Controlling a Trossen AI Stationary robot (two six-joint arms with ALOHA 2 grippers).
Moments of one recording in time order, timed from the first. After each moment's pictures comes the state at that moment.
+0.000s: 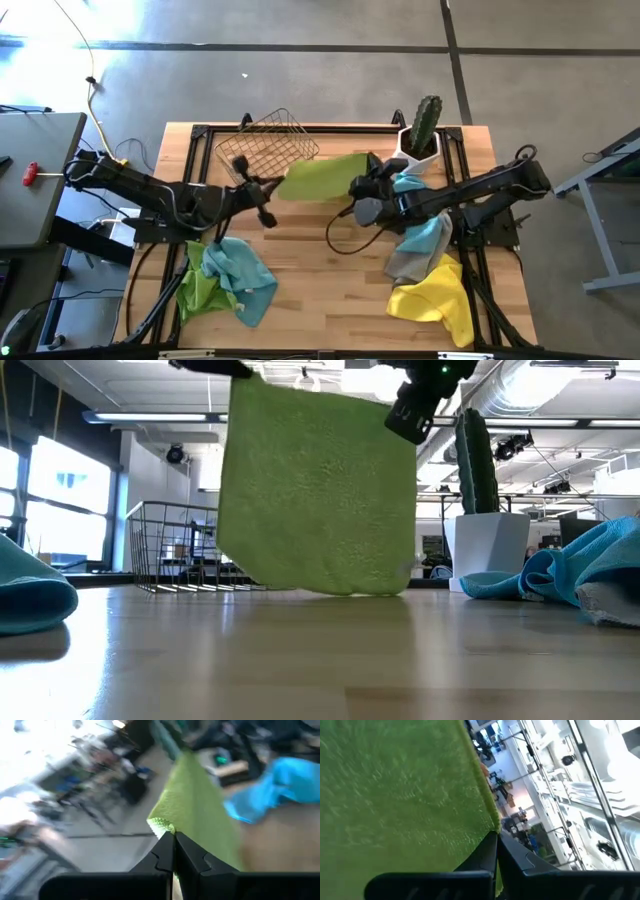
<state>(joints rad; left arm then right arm) -0.16 1.05 0.74 0.05 -0.85 0.34 0.20 1.53 1.10 -0.24 1.49 -0.39</state>
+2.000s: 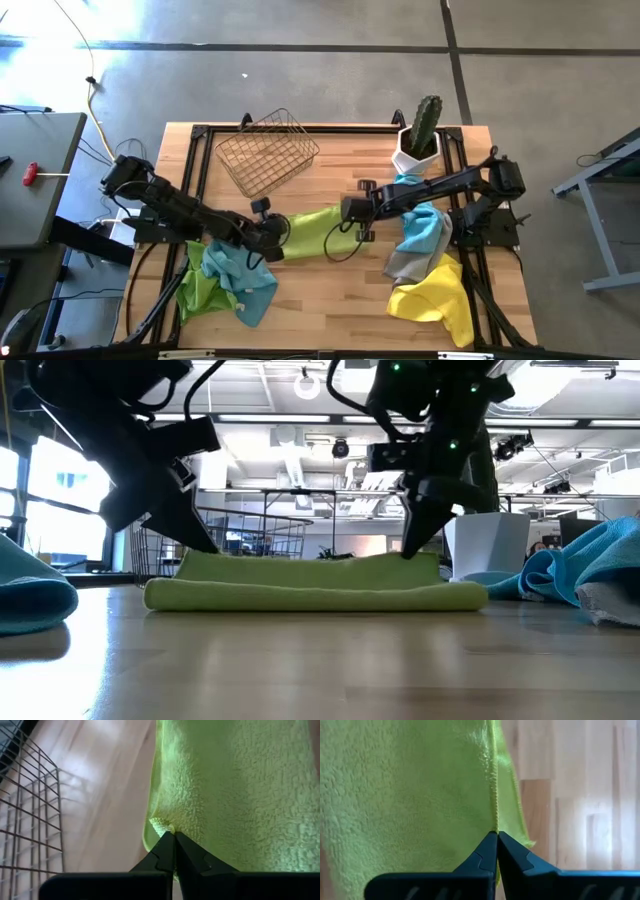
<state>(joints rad) -0.22 1.51 0.66 -0.21 -0.63 -0.35 0.05 1.72 1.10 -0.62 0.29 -0.01</state>
